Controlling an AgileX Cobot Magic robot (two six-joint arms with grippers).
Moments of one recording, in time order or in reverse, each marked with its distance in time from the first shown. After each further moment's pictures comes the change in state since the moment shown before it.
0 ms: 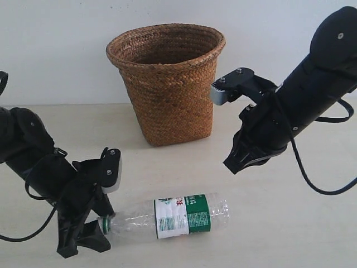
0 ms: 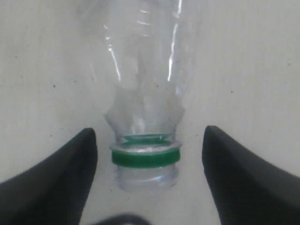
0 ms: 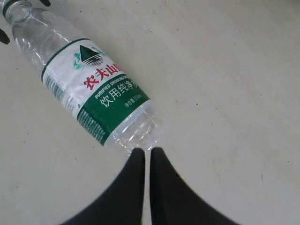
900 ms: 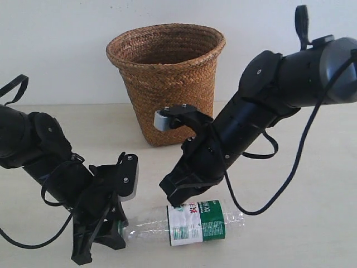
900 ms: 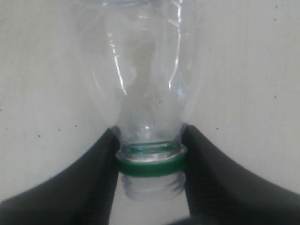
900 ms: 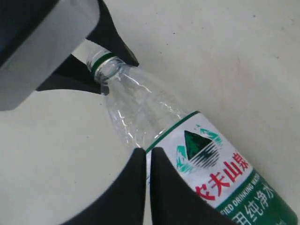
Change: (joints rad) left arm -0.093 0.000 0.000 0.000 -0.046 -0.016; right arm 0.148 0.239 -0.101 0.262 0.035 -0.018
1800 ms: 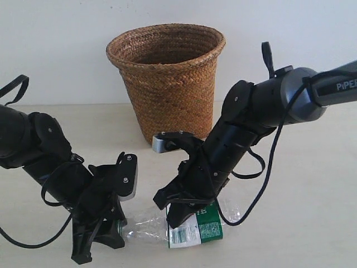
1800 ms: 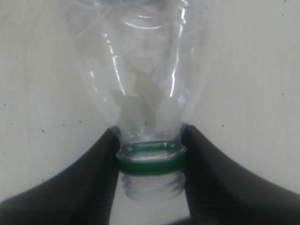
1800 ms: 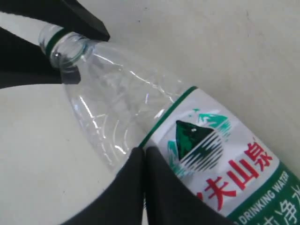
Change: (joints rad) left arm 0.000 0.000 0.000 0.015 -0.010 -0.014; right arm 0.002 0.171 -0.048 -0.055 0.022 0.144
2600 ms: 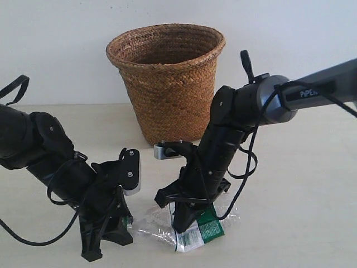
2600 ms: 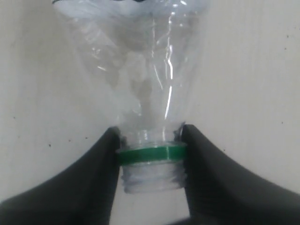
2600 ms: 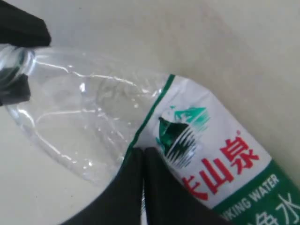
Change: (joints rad) left arm -0.003 0.005 0.000 -0.057 -0.015 -0.017; right arm -0.021 0.167 -0.166 -0.118 0.131 0.156
